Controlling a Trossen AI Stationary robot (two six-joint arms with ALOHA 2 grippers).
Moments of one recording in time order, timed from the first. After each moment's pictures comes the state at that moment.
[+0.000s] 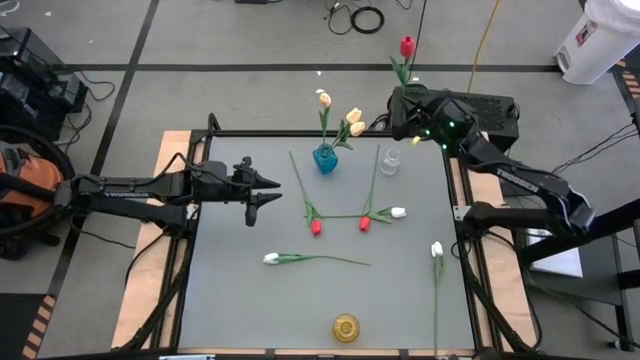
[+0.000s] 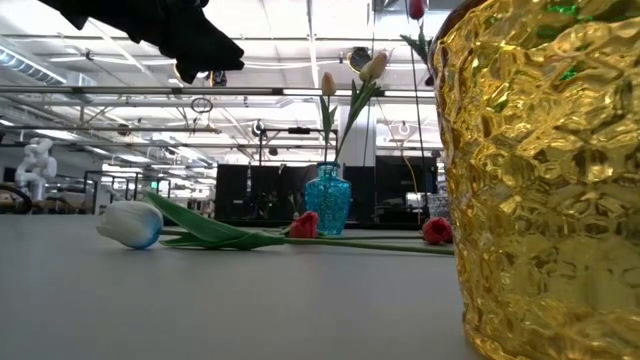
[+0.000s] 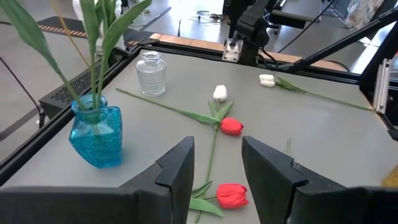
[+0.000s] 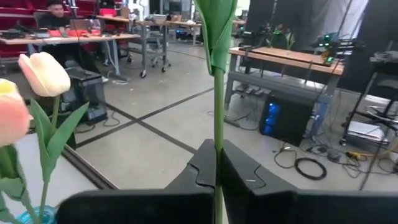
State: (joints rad) left arm 0.11 0.88 0.63 -0.06 -0.03 -0.10; right arm -0.75 1.04 0.79 0.18 0.20 -0.04
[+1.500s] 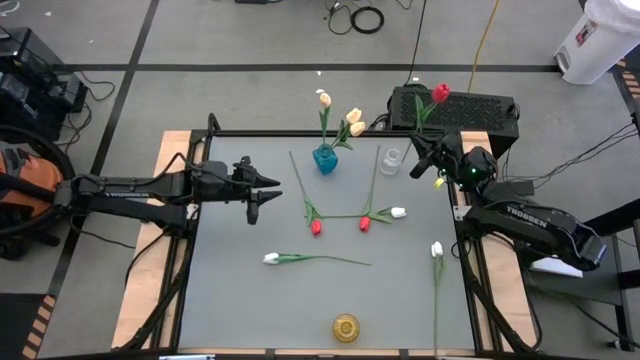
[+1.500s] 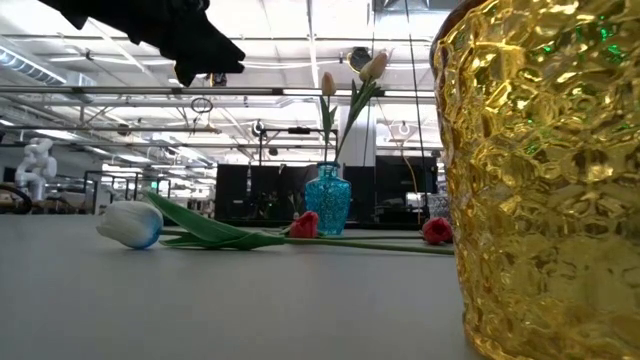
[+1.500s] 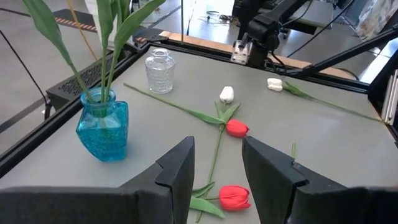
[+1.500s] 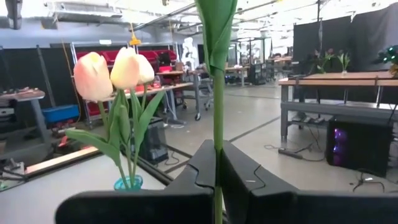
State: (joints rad) left arm 0.11 0.89 0.63 -0.06 -0.06 -0.15; right arm -0.73 0.63 0.25 0.52 0.00 0.11
